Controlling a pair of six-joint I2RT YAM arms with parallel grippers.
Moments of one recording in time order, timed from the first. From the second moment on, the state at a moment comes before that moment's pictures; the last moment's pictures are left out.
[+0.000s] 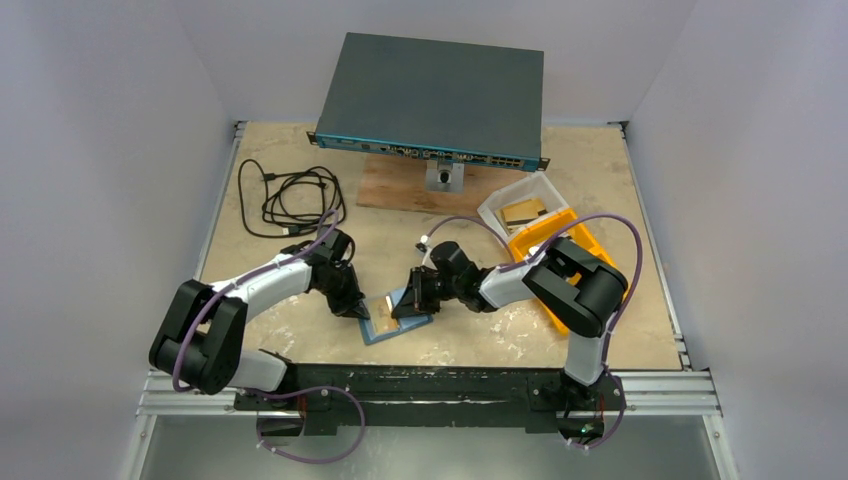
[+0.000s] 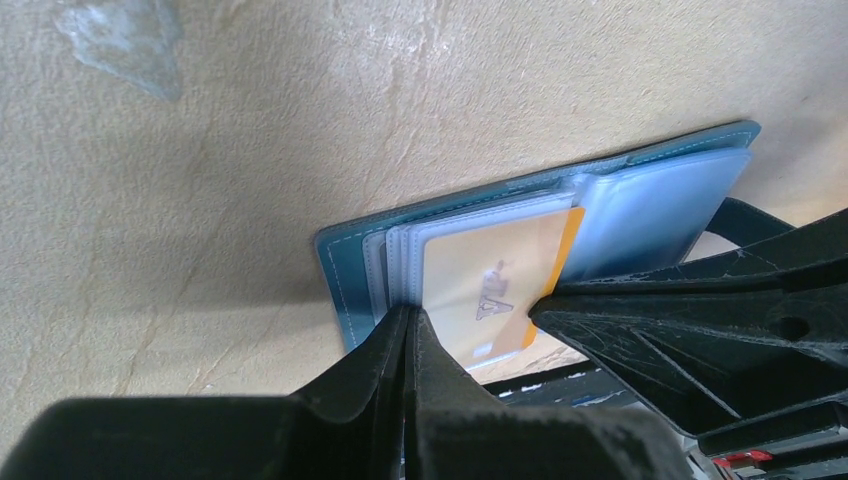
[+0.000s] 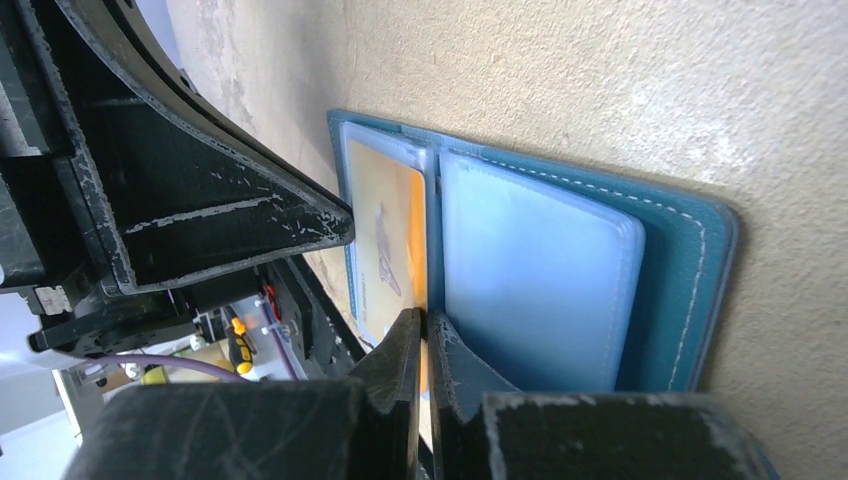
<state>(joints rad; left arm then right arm) -0.40 1.40 0.65 -0.58 0.27 -0.80 0.86 1.86 0.74 0.45 -0.49 1.01</state>
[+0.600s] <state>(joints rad) -0.40 1.41 0.65 -0.57 0.28 -0.80 0.85 1.87 0.73 0.47 -0.51 1.00</state>
